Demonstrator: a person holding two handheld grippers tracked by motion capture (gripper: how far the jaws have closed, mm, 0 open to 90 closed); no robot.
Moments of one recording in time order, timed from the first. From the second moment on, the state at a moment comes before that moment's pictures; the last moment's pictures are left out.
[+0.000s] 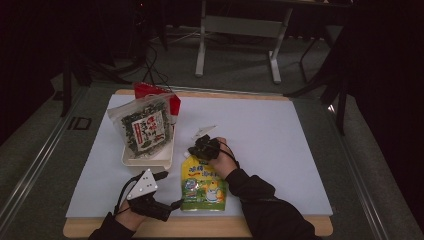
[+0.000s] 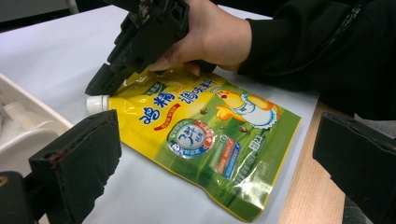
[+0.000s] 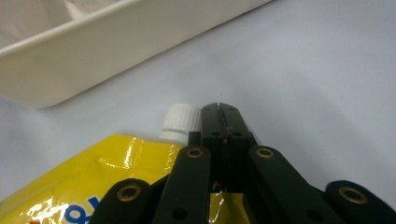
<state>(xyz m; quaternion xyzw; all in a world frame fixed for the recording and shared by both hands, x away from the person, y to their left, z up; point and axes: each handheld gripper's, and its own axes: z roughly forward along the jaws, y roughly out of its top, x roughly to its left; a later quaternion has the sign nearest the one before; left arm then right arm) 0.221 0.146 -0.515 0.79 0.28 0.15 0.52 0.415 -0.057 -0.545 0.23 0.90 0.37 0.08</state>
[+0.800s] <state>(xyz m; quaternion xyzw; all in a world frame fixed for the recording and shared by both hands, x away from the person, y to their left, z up) 0.223 0.144 -0.517 0.80 0.28 0.15 0.52 0.403 -0.156 -0.497 0.26 0.90 0.34 0.08</state>
